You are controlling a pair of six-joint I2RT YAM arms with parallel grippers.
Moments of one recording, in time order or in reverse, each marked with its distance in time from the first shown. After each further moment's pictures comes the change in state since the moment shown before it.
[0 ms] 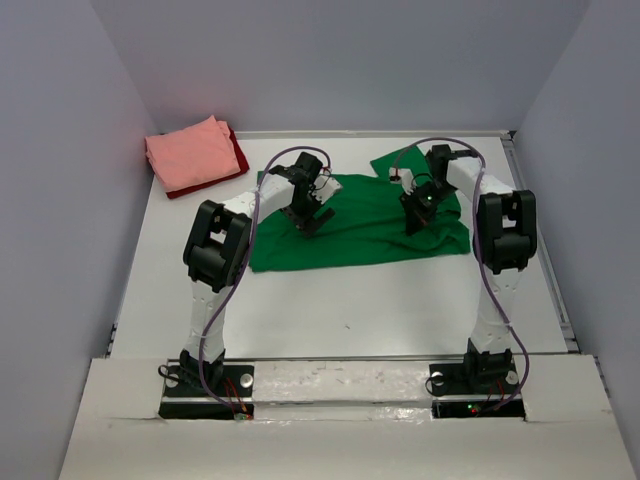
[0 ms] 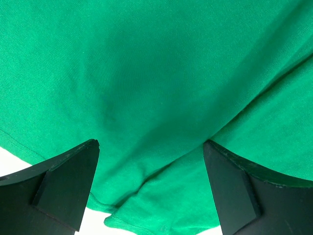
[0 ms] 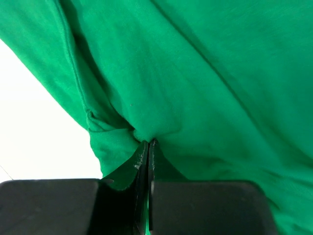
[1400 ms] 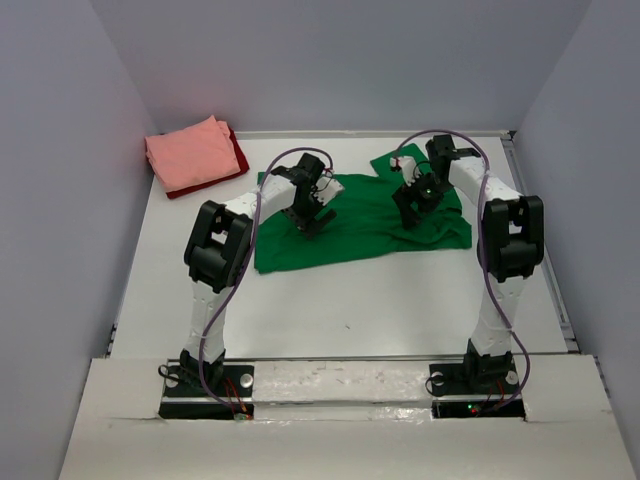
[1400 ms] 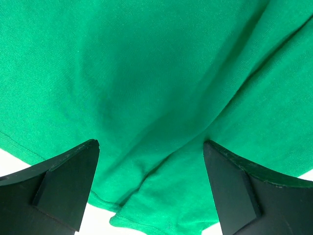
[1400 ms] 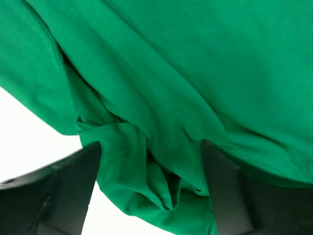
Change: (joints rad) left arm -0.012 0.000 0.000 -0.006 -0.001 0.000; right arm 0.019 -0.111 -0.043 0.164 0.157 0.085
